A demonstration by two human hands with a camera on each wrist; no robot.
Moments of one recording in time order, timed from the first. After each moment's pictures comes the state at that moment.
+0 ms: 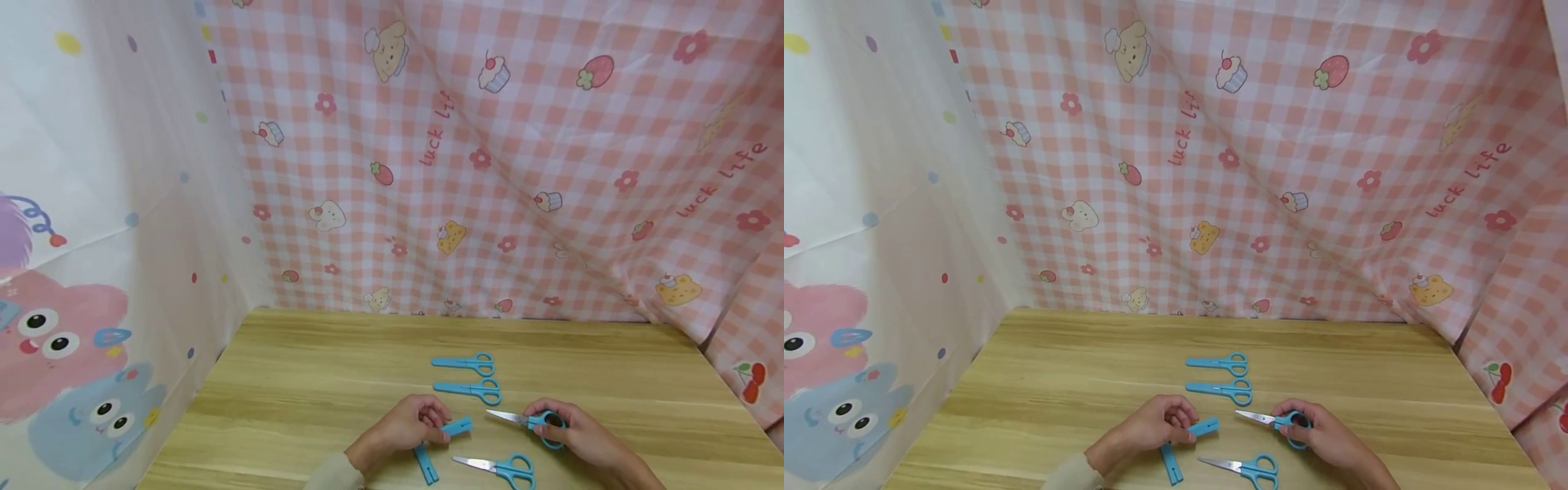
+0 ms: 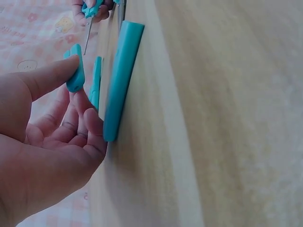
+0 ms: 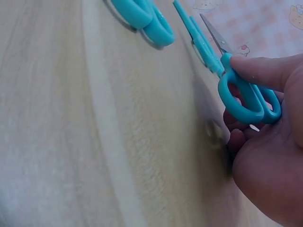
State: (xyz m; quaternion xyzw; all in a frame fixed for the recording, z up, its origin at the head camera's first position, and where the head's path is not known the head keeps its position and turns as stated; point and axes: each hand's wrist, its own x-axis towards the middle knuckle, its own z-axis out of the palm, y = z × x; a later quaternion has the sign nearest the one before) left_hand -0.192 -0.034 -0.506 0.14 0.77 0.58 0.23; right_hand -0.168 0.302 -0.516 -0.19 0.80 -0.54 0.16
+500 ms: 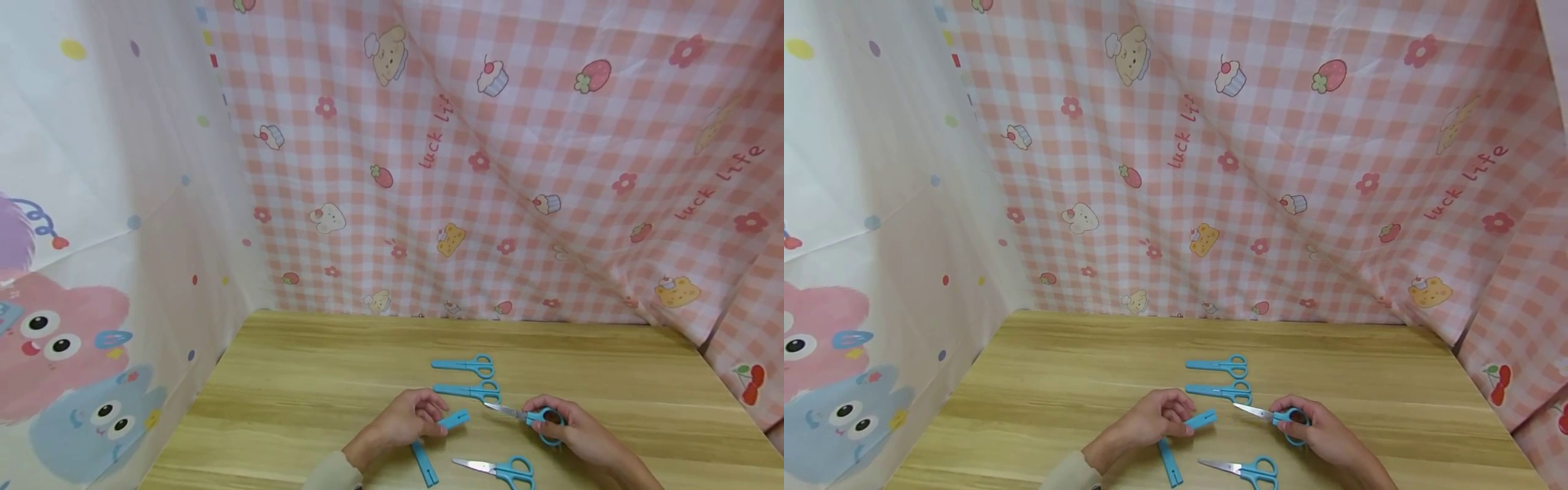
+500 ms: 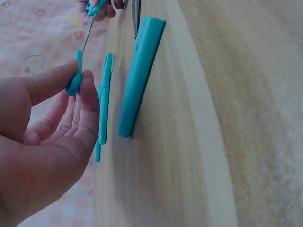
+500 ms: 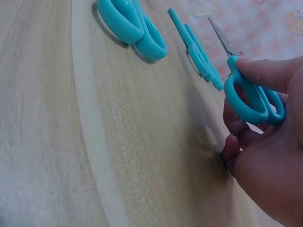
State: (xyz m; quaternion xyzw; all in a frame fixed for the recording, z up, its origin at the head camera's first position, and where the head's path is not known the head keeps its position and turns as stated) left_hand -0.197 -0.036 -0.498 0.13 0.77 0.58 0.23; right_hand -0.168 0.299 -0.511 -0.17 0.79 -0.57 0.16
